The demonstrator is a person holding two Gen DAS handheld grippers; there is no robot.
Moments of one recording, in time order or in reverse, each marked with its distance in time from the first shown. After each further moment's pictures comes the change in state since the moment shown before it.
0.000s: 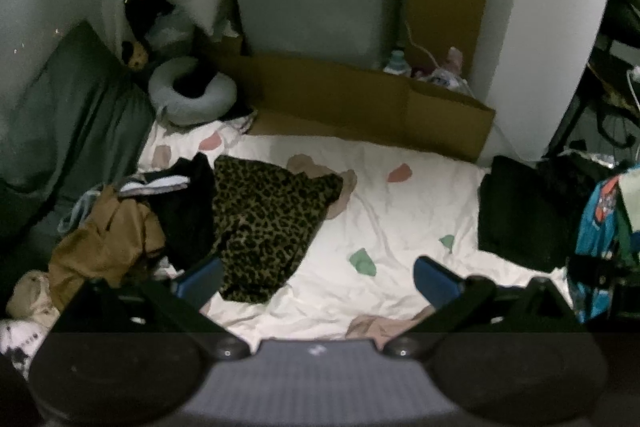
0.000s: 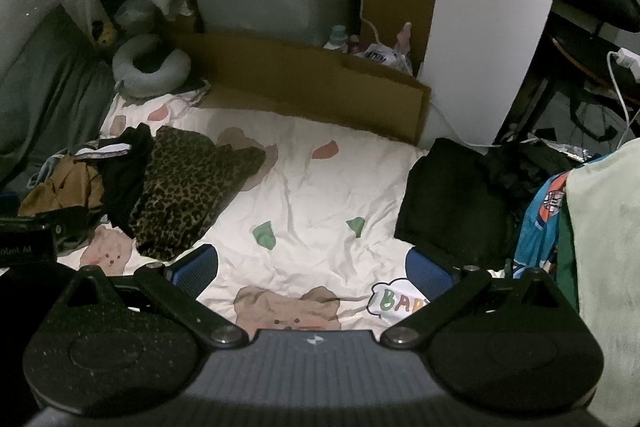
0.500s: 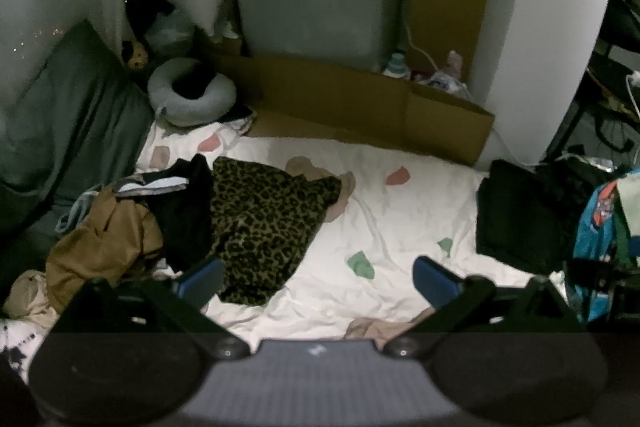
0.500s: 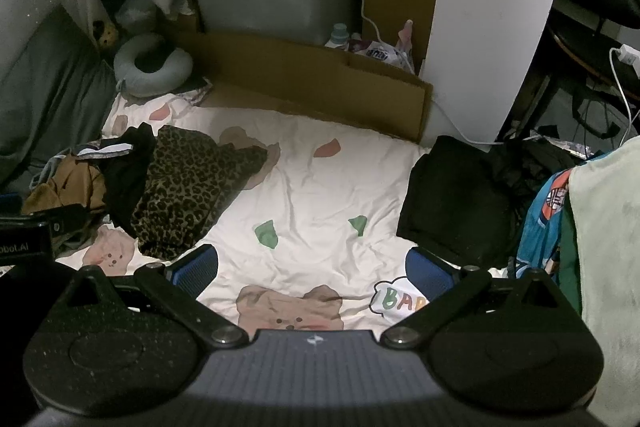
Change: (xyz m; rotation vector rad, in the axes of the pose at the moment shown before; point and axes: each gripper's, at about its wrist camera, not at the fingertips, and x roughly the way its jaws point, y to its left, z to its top) left arm -0.003 0.003 -0.004 0.007 -0.016 0.003; right arm 0.000 0.001 -0.002 0.001 -0.002 0.000
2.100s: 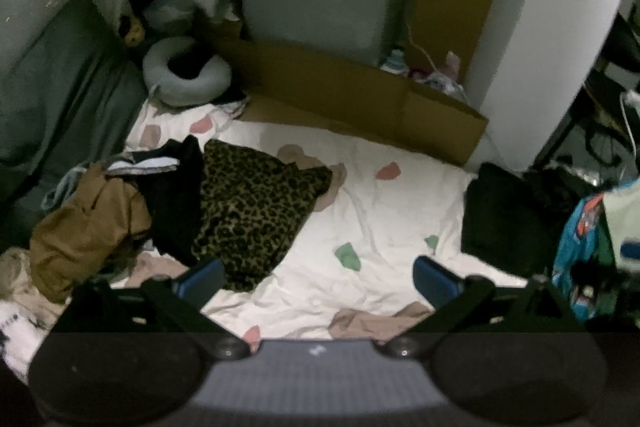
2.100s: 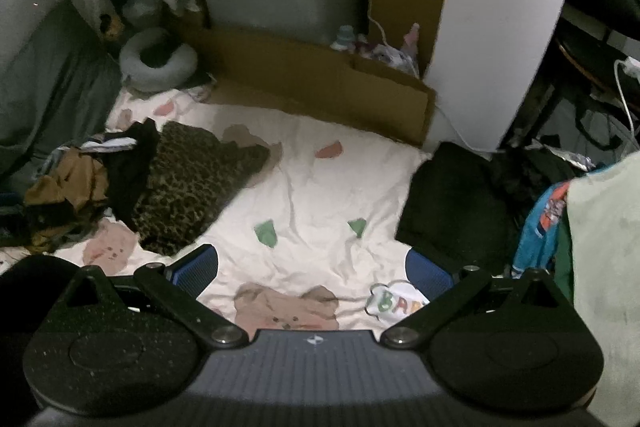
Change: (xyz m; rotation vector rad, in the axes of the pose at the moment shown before) left arm 0.002 0.028 0.009 -0.056 0.057 -0.064; right arm -0.007 -0.002 0.013 -0.039 0.001 0.016
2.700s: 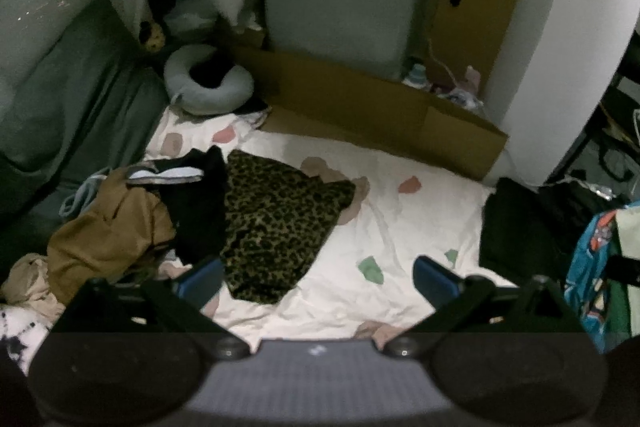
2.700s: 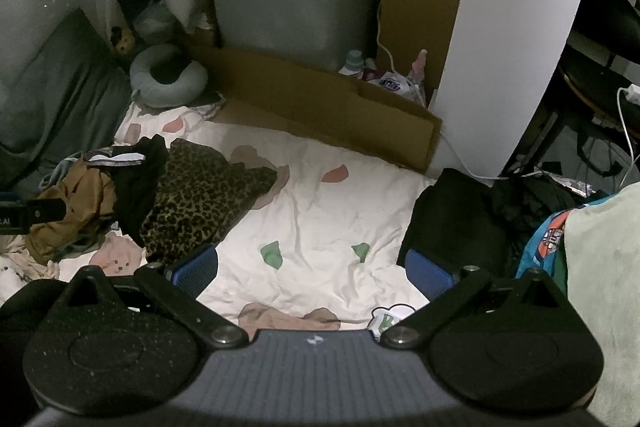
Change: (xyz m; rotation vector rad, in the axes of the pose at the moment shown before) left arm -0.012 0.040 0.013 -0.278 -0.034 0.208; right arm -0.016 0.008 0.020 -0.027 -0.045 0.004
